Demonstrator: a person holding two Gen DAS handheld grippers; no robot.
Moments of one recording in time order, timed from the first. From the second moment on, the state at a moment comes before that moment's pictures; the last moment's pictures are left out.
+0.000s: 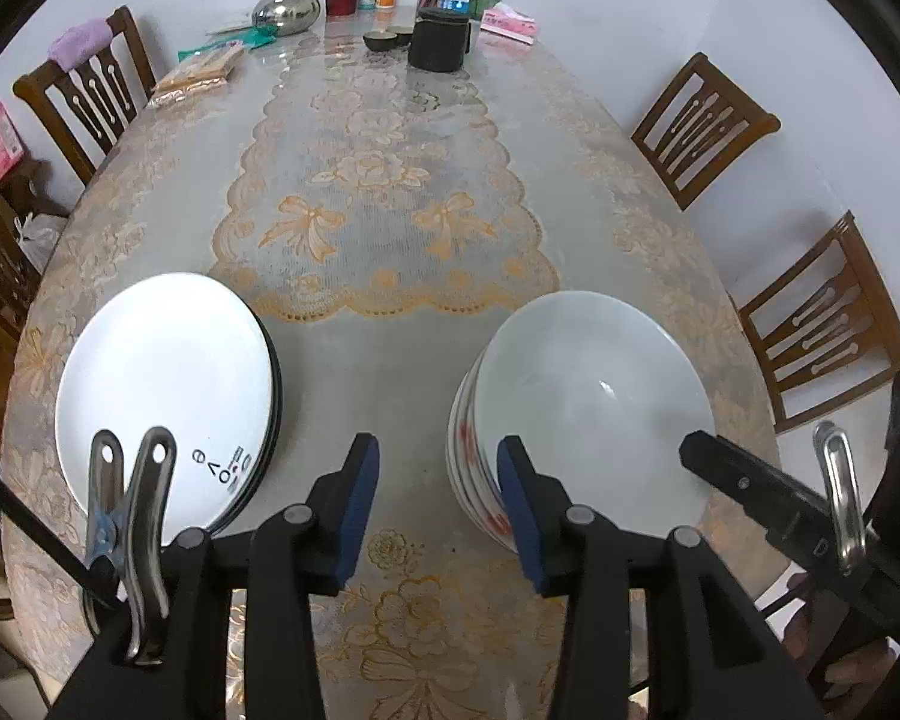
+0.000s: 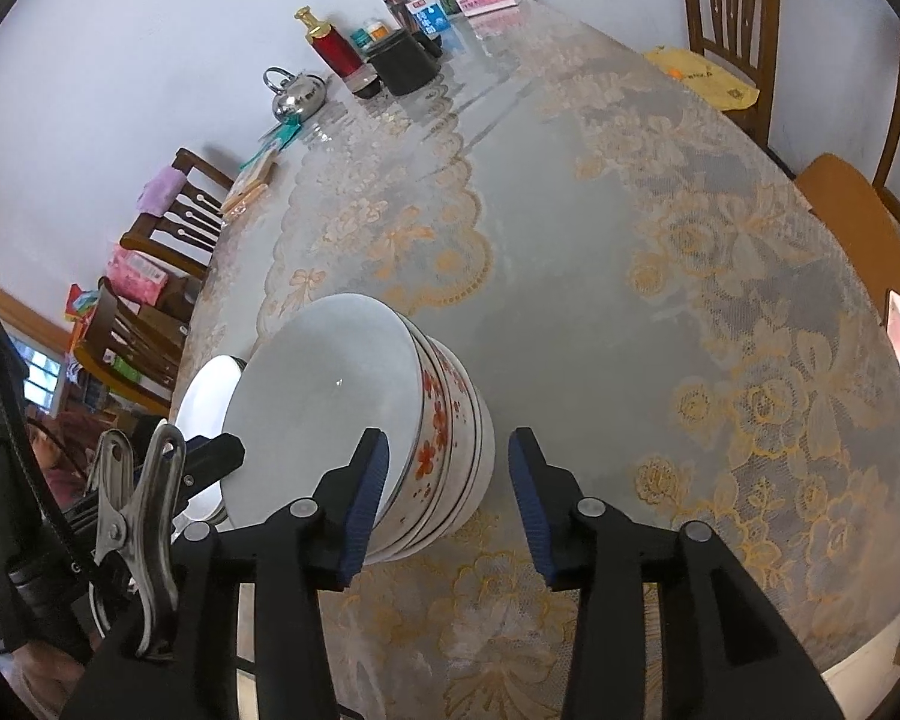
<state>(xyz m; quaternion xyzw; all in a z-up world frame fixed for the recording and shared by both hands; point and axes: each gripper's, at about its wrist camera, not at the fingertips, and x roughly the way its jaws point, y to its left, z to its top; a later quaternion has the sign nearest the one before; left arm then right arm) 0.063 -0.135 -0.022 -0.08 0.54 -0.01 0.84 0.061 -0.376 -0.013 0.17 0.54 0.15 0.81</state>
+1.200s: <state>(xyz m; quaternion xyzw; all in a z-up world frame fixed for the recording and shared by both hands) 0.089 -0.147 -0.068 -0.07 0.58 -0.02 0.81 0.090 -0.352 -0.055 0.15 0.59 0.16 0.78</state>
